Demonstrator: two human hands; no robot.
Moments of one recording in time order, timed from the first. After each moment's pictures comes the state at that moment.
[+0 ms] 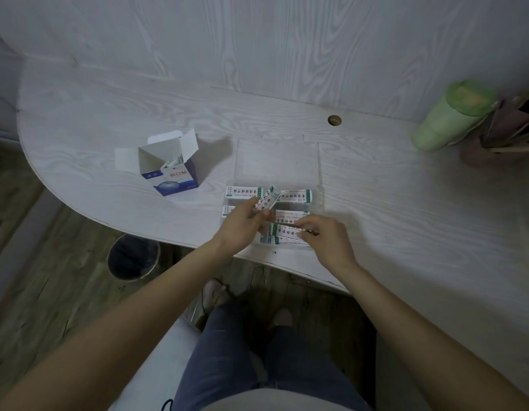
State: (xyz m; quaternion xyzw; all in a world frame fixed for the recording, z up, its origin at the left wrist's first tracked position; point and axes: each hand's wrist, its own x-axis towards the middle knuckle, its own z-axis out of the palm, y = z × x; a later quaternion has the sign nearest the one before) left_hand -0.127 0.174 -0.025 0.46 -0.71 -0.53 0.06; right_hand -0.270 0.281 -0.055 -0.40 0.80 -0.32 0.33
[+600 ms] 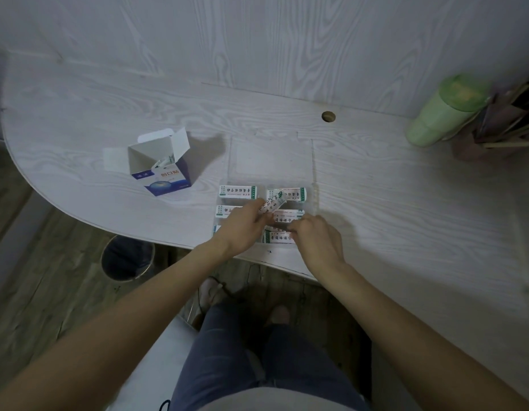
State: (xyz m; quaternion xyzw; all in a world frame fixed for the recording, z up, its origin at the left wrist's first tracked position) left_hand -0.136 0.174 -0.030 0.40 -0.80 -0.44 -0.01; right_hand -0.258 0.274 -0.059 -0.54 0.83 -0.03 0.15
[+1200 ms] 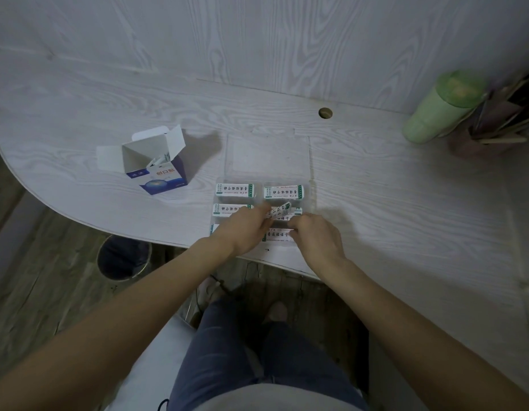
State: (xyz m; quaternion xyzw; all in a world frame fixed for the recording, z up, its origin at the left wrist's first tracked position) left_hand -0.140 0.171 -0.040 0.34 -0.88 -0.33 -0.10; right_hand -0.261 0.272 -0.052 -0.53 0.82 -0.05 0.18
